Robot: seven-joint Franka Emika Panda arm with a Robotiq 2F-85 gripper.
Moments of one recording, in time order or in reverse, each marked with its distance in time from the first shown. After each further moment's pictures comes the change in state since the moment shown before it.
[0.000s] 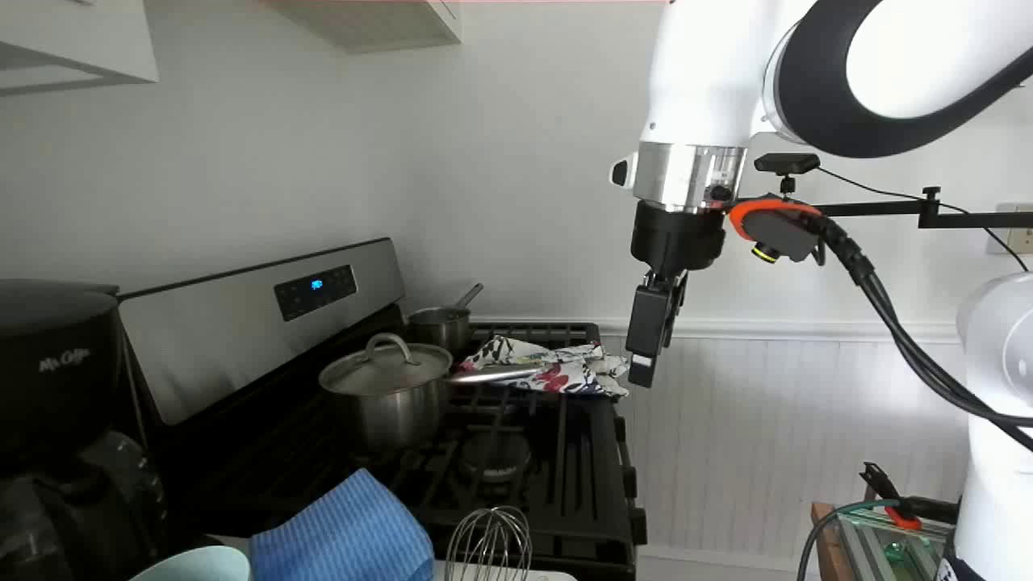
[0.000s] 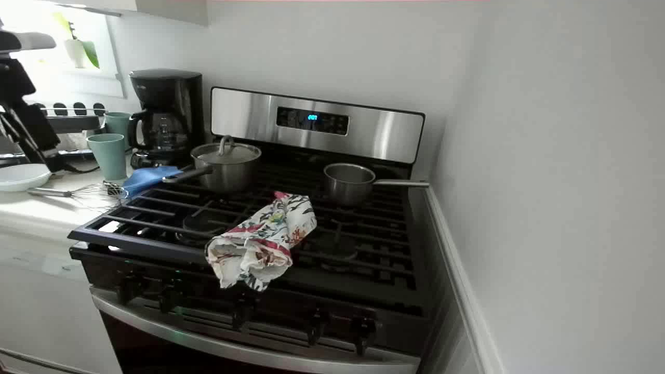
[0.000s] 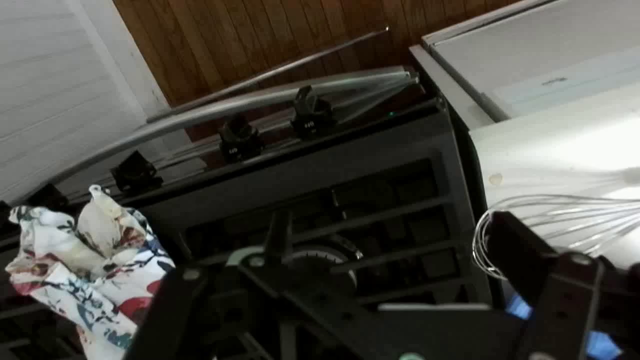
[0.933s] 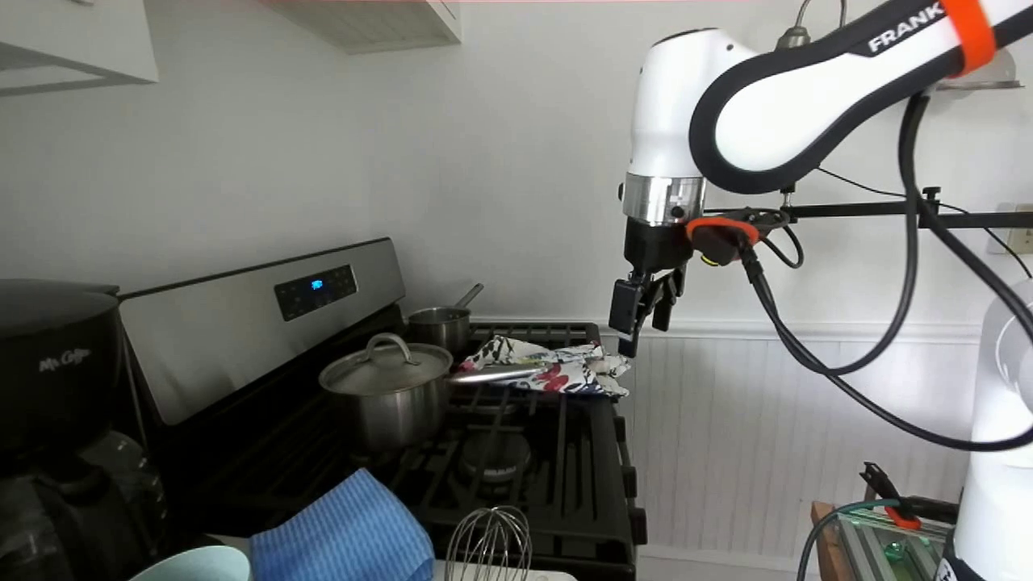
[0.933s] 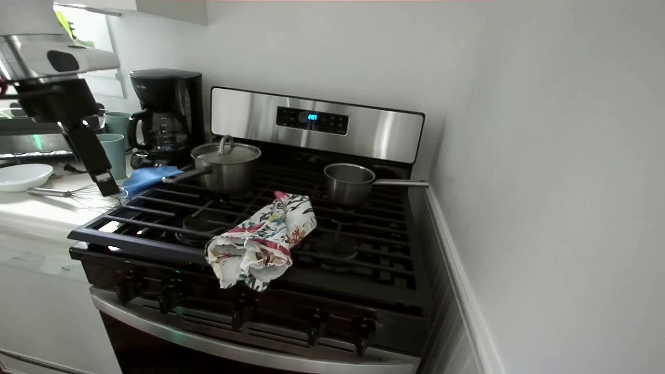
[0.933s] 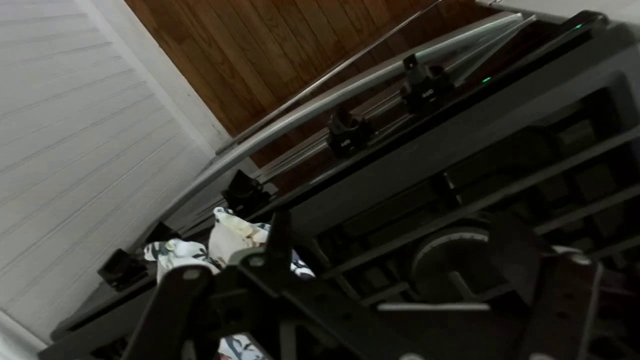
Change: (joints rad) arm -0.224 0.159 -0.112 0.045 -0.125 0.118 0.018
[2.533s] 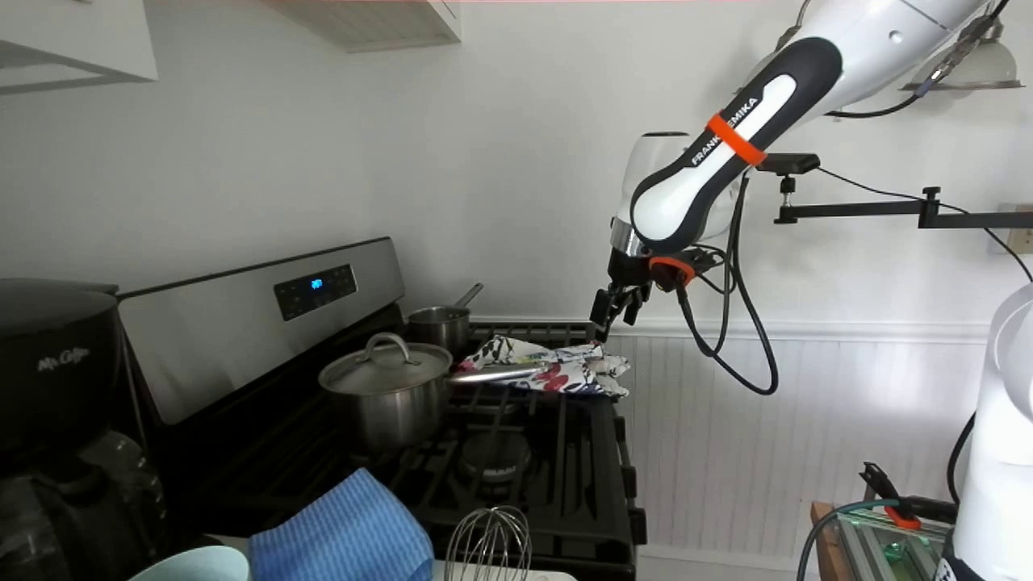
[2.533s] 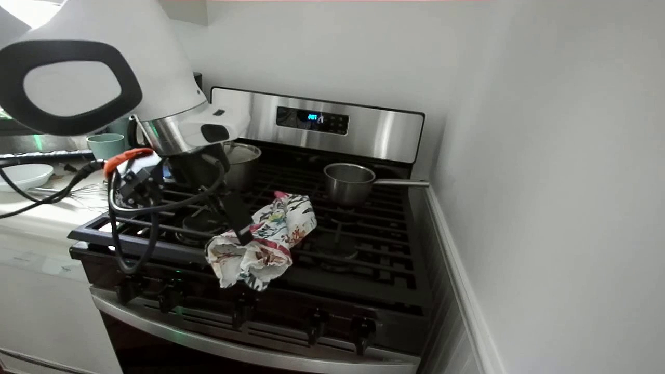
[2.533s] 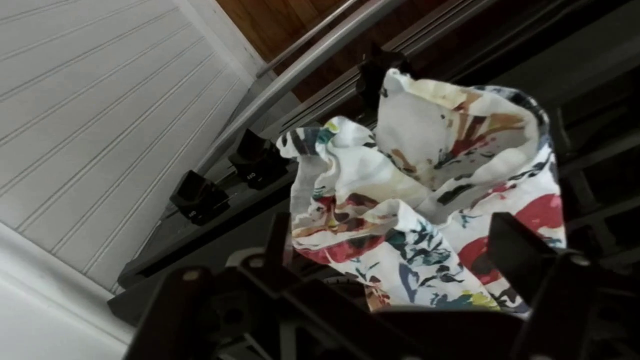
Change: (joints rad) arm -0.096 0.514 -0.312 0.209 -0.069 0.494 -0.265
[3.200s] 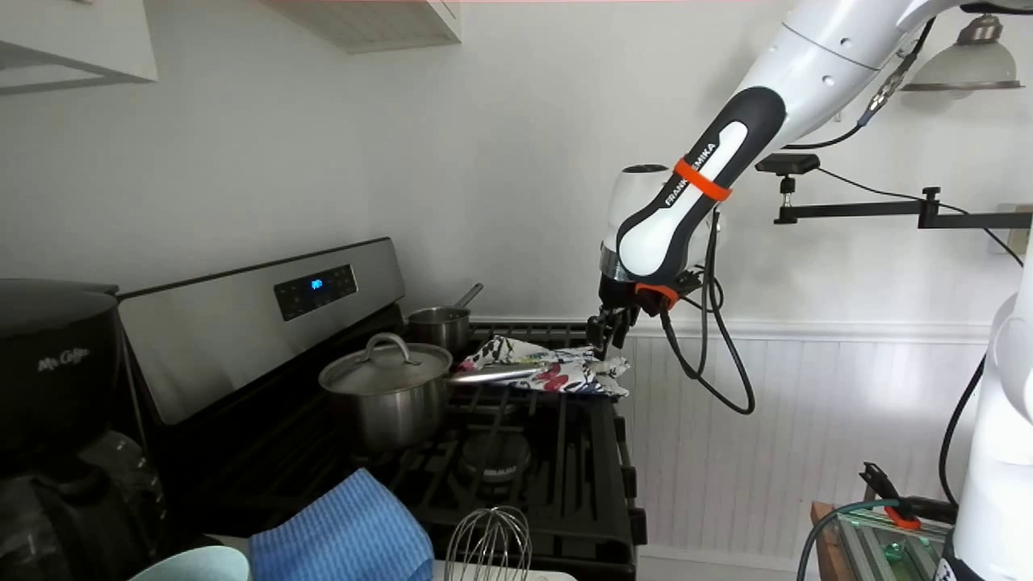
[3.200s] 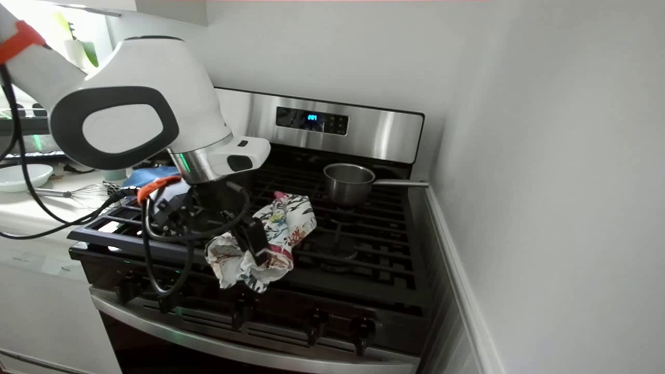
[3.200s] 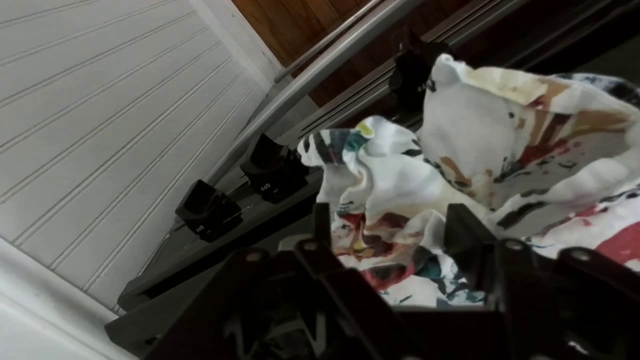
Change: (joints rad) arm -0.016 0.170 -0.001 0.064 -0.044 0.089 0.051
